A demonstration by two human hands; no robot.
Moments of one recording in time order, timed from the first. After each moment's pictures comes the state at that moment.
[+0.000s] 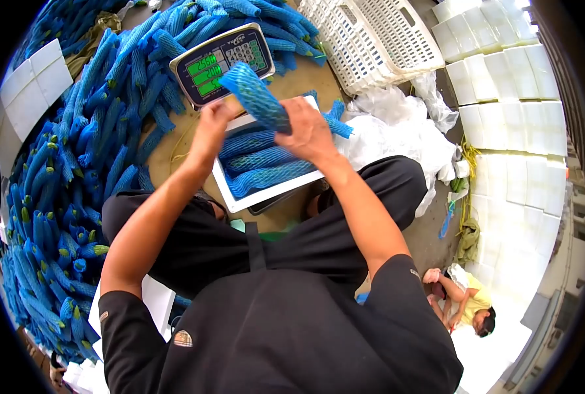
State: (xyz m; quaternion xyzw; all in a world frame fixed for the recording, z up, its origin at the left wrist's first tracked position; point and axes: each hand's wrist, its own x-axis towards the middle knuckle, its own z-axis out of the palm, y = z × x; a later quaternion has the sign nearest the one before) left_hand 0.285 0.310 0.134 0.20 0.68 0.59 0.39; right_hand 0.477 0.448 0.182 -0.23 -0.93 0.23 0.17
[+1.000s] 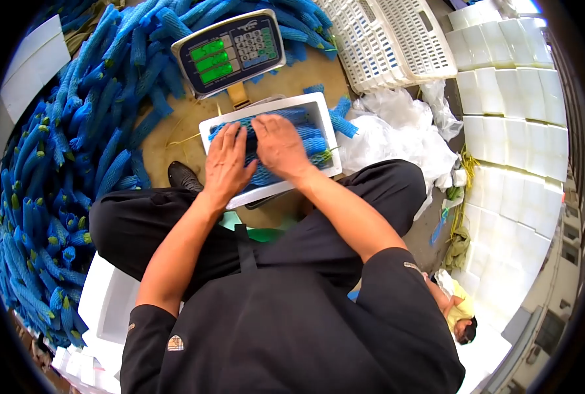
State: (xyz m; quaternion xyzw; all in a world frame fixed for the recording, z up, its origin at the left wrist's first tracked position) left_hand 0.346 0.257 0.108 0.53 0.80 0.26 0.09; right_hand 0.454 0.409 0.089 -0.12 -0.98 0.11 0.15
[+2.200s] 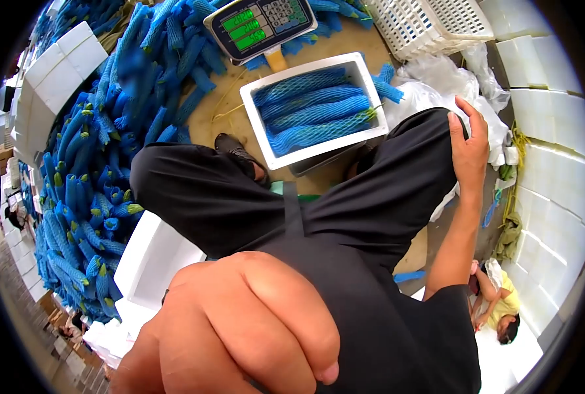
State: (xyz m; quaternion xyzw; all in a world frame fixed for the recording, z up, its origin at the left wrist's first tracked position) left_hand 0.410 0.206 0.387 0.56 0.10 0.75 0.33; right_hand 0.676 0.462 0.273 -0.44 -0.85 0.17 0.23
